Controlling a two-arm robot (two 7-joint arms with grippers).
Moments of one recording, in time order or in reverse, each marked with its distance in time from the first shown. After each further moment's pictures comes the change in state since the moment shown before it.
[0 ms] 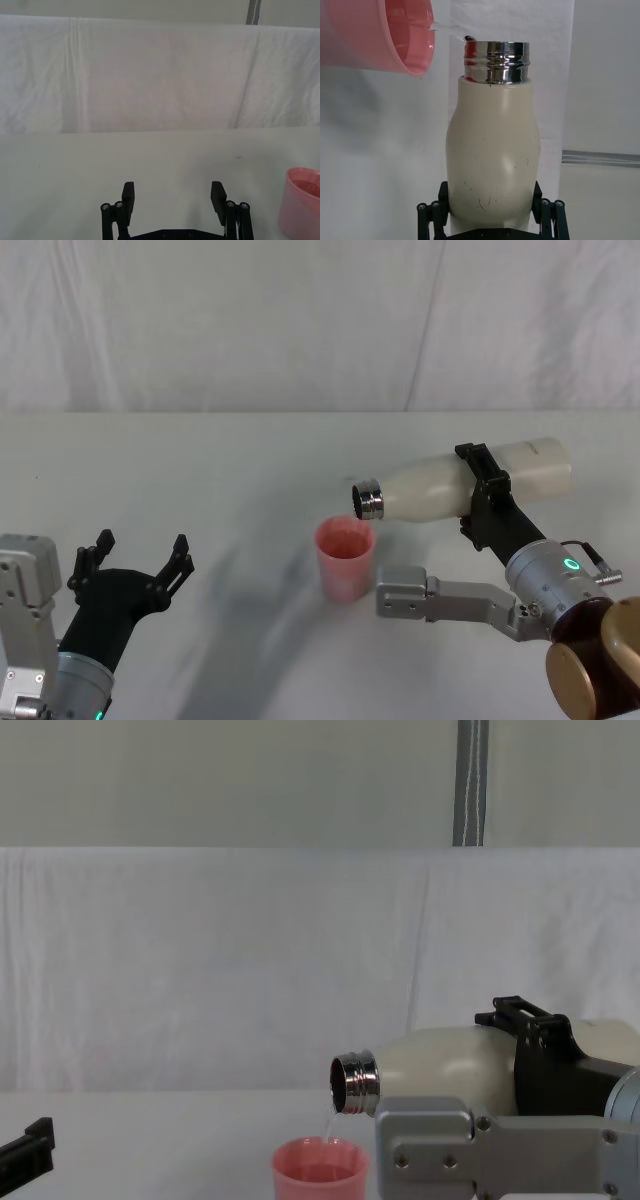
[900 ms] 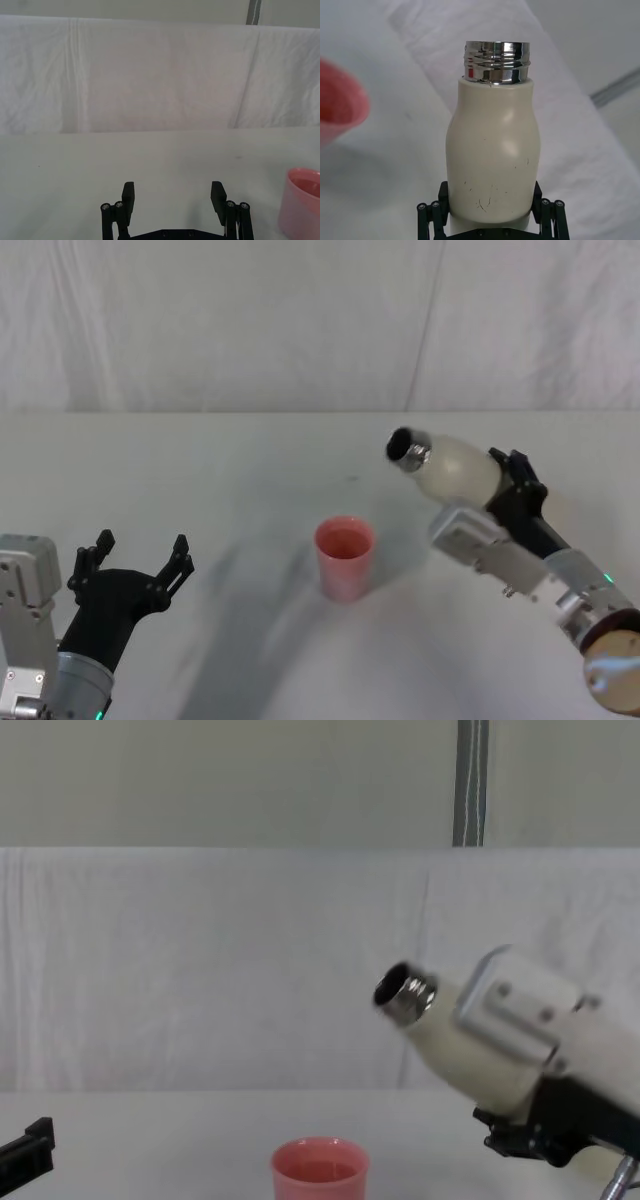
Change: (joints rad) left arm 0.000 0.000 0.000 0.000 0.000 0.000 0.000; right arm -0.113 -0.130 0.234 0.021 0.501 -0.162 -0.071
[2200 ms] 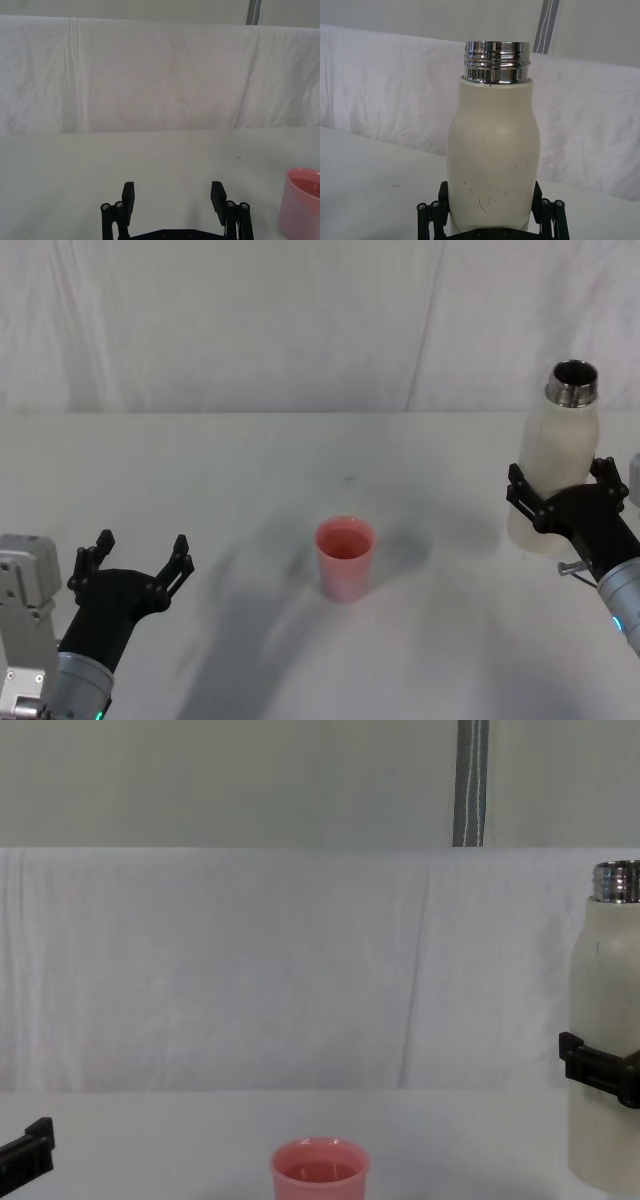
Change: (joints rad) left arm 0.000 0.000 0.000 0.000 0.000 0.000 0.000; right arm -0.096 -0.109 0.261 0.008 0.658 -0.168 0.038
